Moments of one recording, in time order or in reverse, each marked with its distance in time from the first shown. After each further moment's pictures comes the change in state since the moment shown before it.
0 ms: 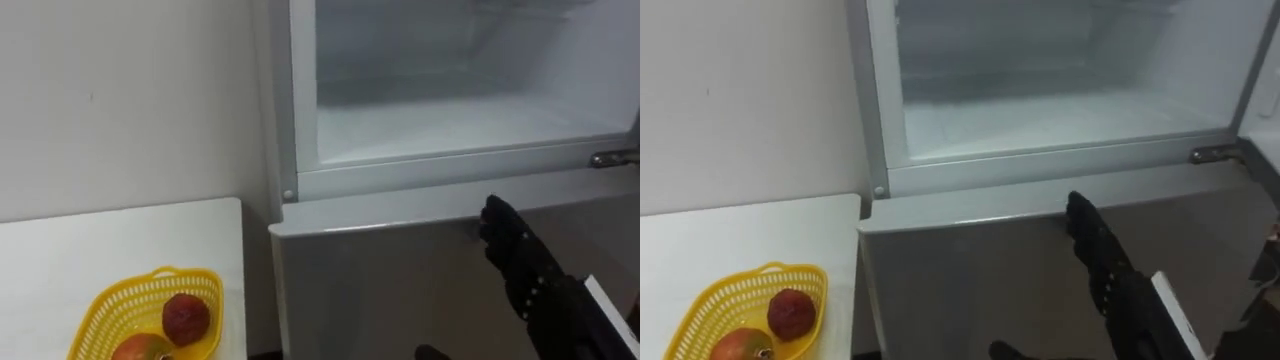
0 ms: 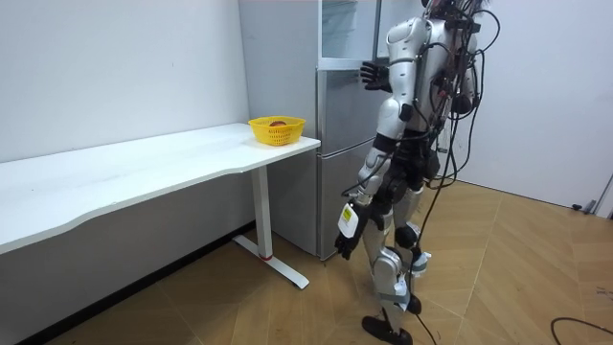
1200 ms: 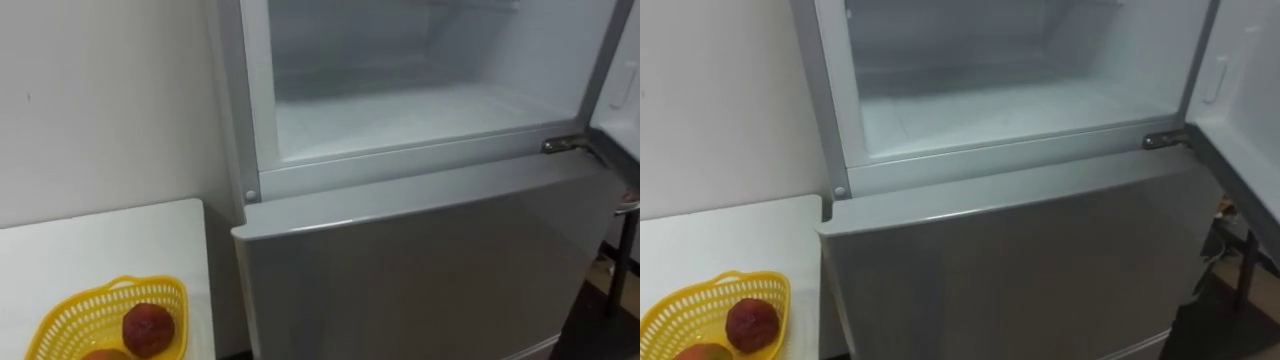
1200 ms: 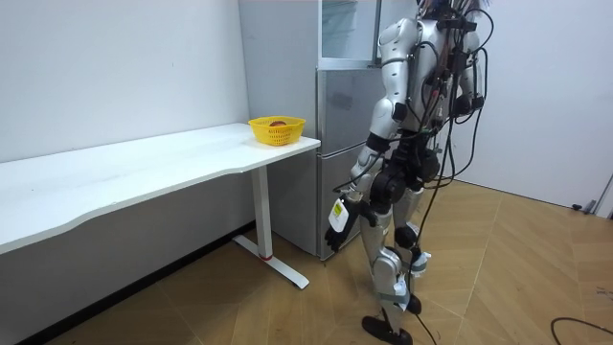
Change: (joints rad) left arm 0.056 0.001 0.066 -0.113 -0.040 -0.009 0.032; right arm 0.017 0.049 -0.316 0.400 0.475 -0.014 -0.627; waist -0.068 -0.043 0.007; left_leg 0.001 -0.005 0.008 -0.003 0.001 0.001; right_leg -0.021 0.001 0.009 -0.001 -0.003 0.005
